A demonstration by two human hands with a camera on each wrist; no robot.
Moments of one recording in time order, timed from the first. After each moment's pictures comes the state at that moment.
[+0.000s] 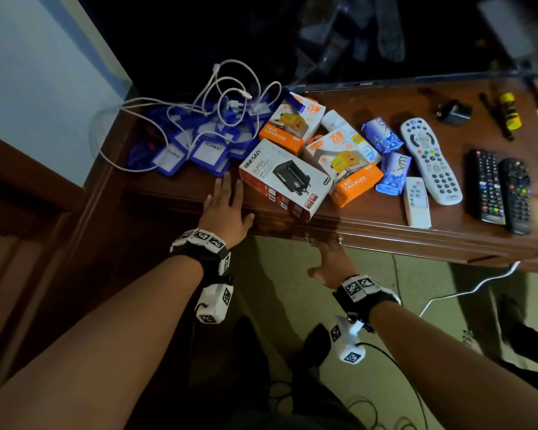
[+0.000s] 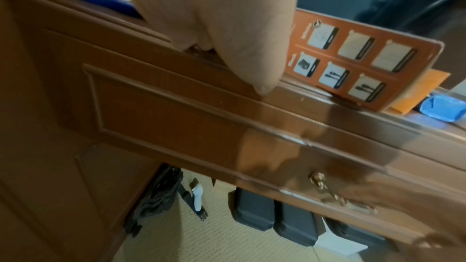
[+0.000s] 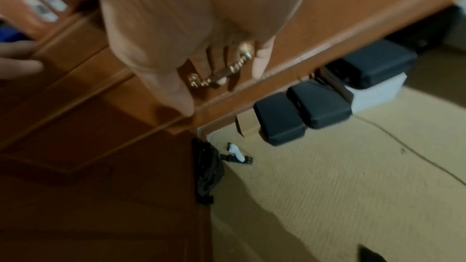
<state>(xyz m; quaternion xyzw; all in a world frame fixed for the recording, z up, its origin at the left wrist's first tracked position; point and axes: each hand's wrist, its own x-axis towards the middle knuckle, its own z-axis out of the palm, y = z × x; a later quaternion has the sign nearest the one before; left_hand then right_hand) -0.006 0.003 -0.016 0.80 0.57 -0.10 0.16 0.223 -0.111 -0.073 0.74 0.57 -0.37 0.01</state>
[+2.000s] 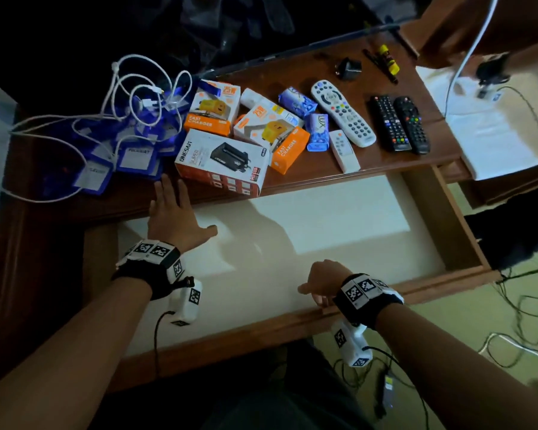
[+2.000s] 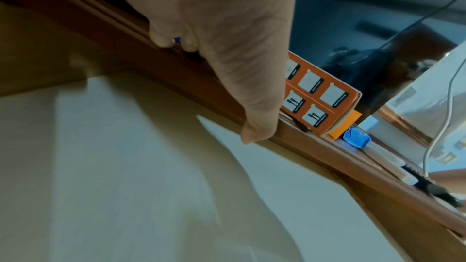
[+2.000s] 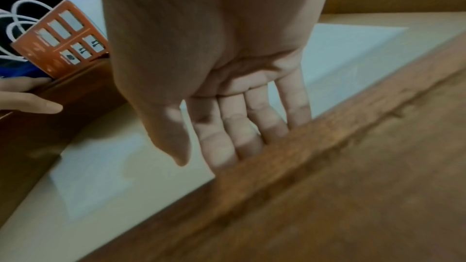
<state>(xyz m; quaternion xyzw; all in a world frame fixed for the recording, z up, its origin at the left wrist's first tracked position) -0.010 -0.002 -0.019 0.82 0.54 -0.11 0.13 0.209 -0.210 -0.032 0.75 0.46 -0.45 0.16</state>
